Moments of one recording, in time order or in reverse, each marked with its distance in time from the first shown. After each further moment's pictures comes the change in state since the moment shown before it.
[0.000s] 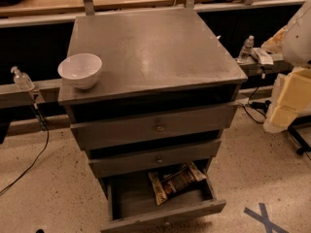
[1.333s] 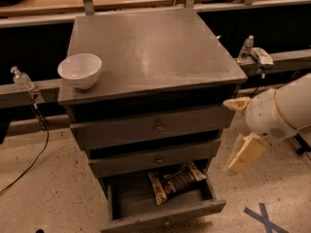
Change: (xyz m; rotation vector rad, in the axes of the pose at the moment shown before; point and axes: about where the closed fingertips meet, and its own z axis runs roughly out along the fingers) arm -0.009 0.044 0.148 -0.122 -0.379 0.017
